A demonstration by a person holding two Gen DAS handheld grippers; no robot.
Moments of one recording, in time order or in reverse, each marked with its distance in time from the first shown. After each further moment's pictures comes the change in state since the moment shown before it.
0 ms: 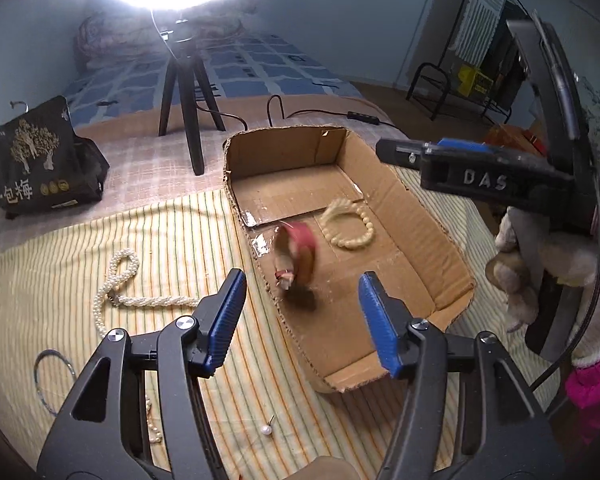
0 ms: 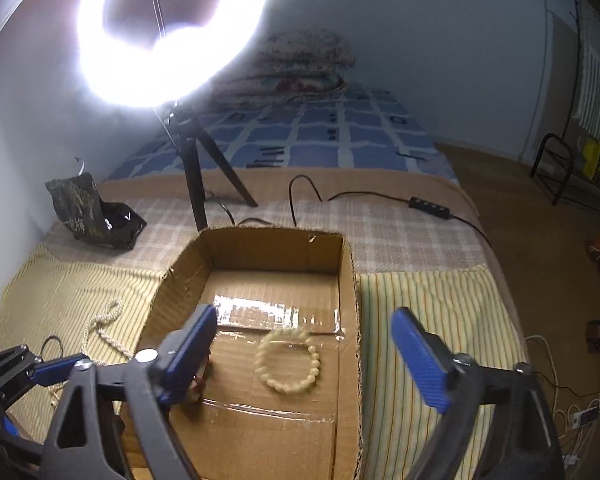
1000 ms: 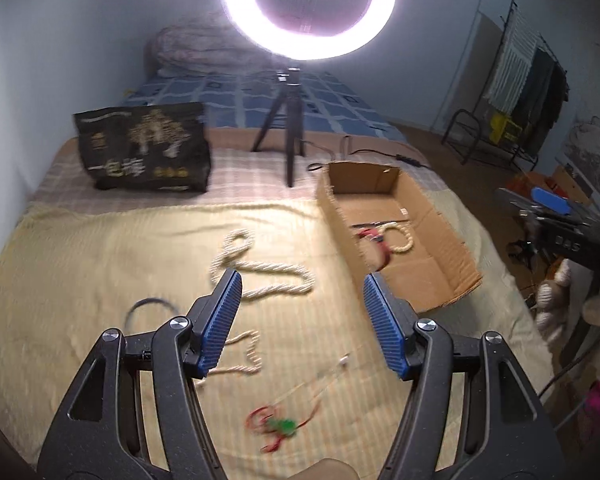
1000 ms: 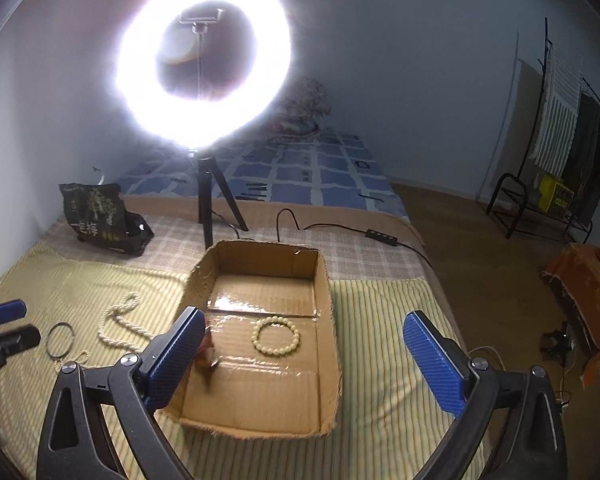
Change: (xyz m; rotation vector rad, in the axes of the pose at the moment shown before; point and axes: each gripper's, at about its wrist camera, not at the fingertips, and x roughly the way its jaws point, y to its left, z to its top) left arm -0.117 0.075 -0.048 -0.138 -0.126 0.118; right arm -0.110 0.041 -0.036 -0.049 -0.142 -0.143
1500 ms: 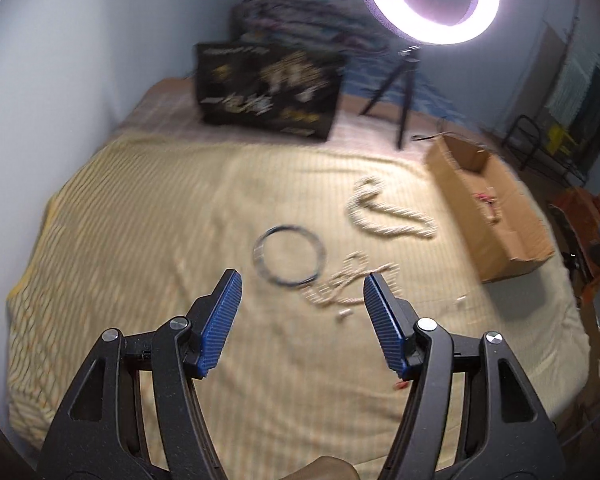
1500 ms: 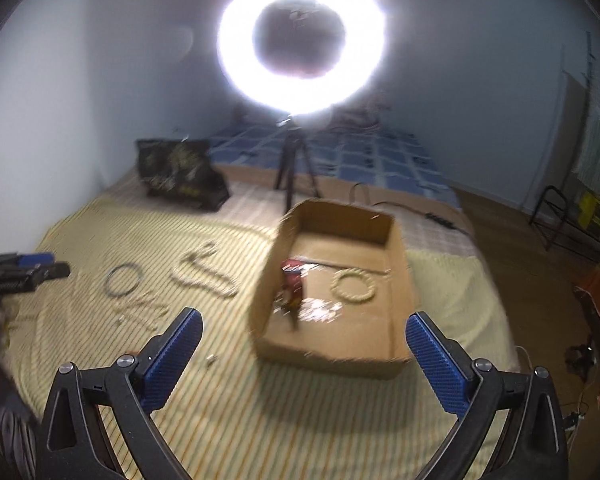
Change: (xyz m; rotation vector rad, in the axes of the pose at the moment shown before) left arm -0.024 0.112 -0.063 -0.138 0.073 0.180; right arm -0.036 0.059 -0.059 -0.122 0.031 0.186
